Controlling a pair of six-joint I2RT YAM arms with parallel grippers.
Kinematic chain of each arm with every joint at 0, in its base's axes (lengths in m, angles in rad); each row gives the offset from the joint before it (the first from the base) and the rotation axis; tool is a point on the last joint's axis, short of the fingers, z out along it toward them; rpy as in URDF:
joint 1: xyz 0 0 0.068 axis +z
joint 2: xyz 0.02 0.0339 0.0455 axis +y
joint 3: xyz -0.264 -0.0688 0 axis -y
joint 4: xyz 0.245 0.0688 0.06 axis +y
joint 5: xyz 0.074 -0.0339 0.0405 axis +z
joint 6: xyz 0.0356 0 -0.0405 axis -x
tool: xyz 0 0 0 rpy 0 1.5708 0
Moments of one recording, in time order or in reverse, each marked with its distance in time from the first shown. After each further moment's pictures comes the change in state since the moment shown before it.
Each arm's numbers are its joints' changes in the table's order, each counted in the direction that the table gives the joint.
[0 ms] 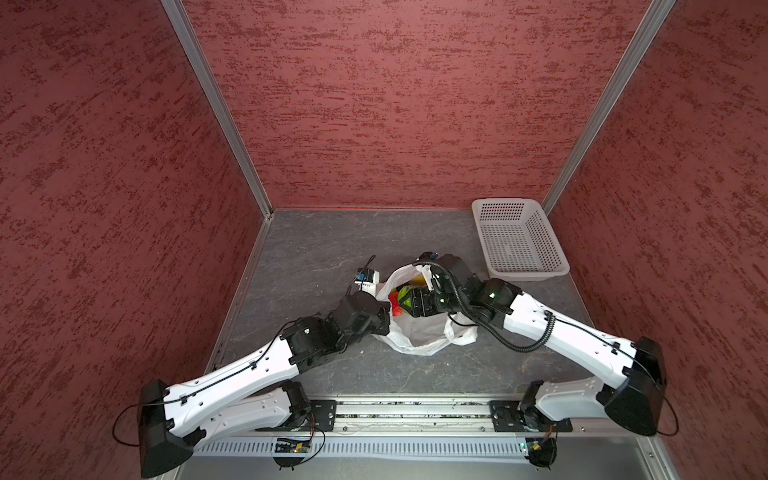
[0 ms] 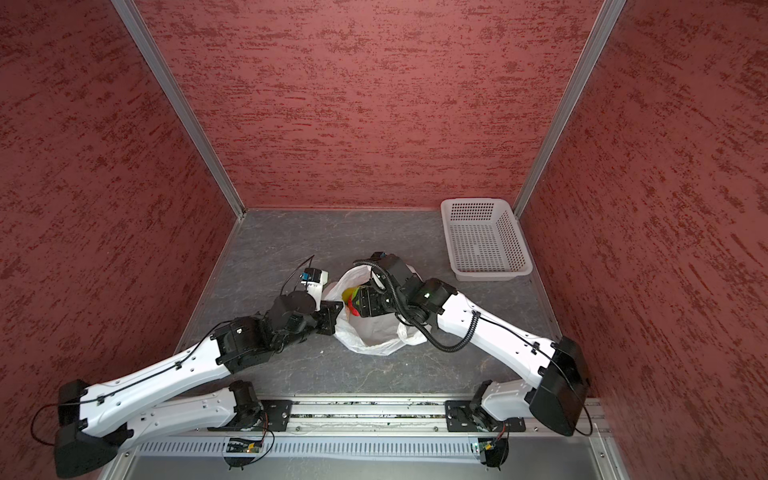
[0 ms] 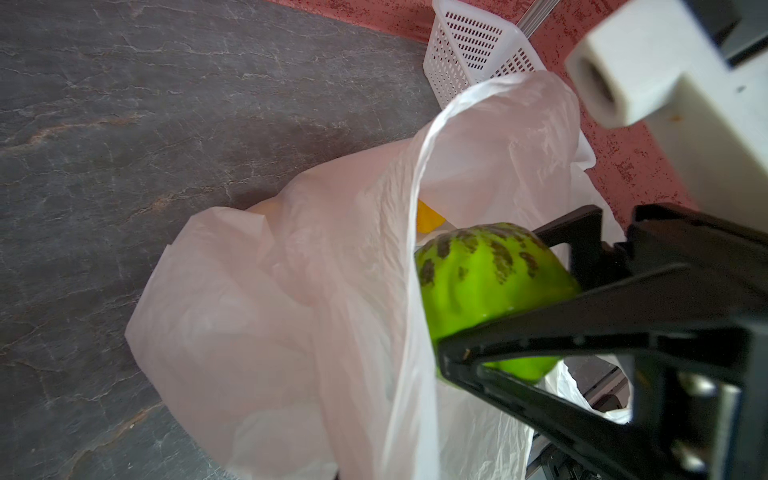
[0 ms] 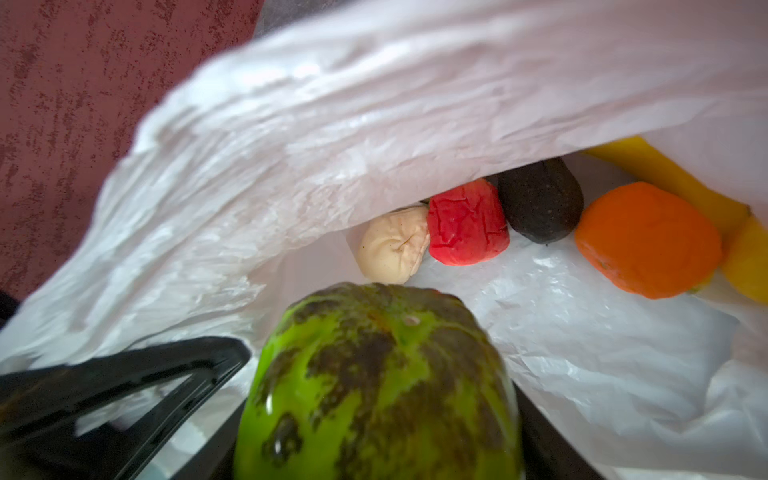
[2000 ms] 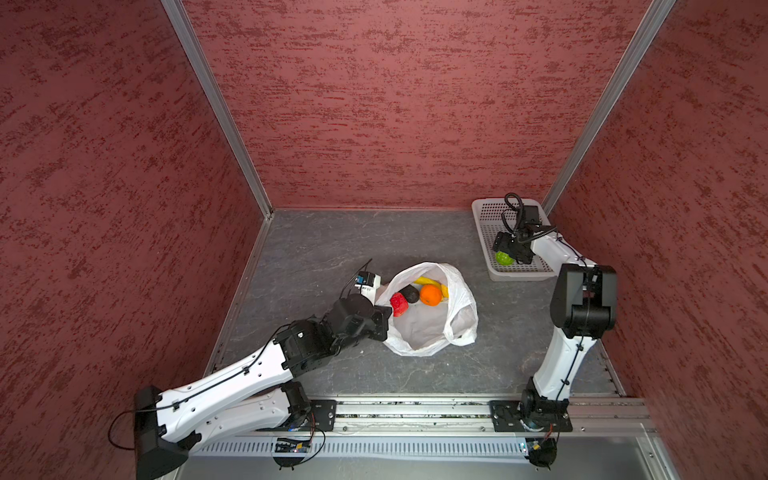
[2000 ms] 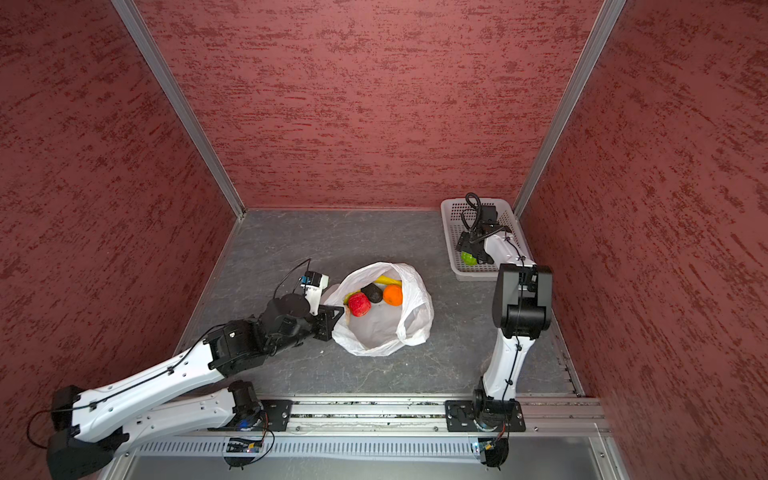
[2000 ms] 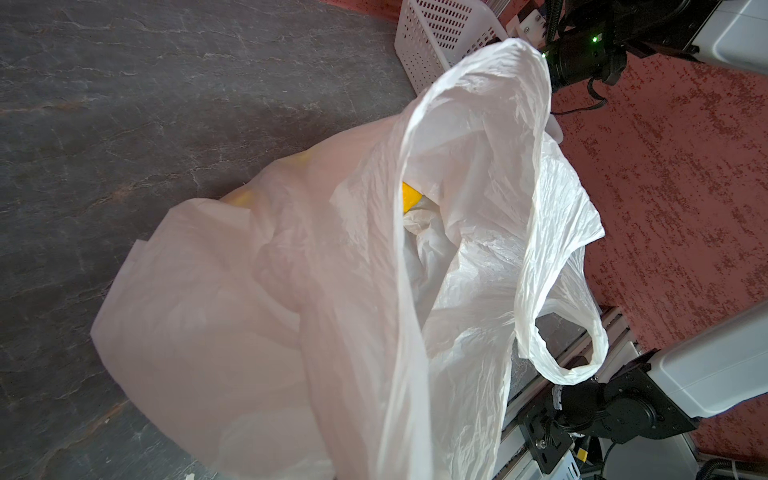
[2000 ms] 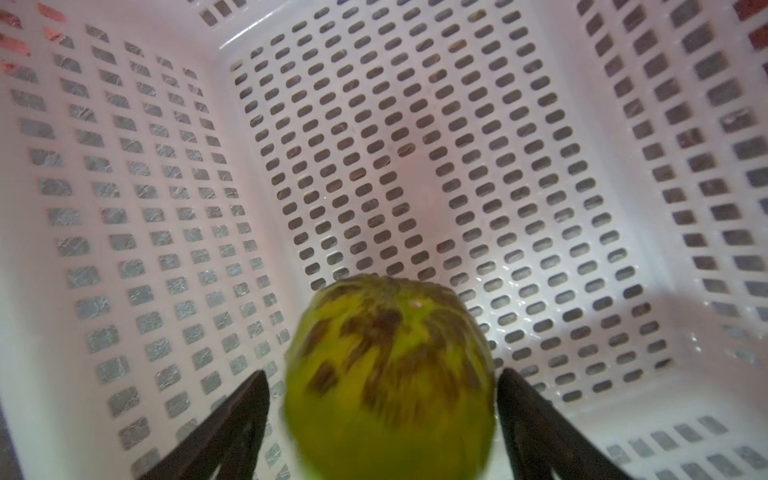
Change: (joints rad) left arm -0.010 -0.046 -0.019 0.007 -0.082 -0.018; right arm -0.958 0.625 0.334 -0.016 -0.156 0.266
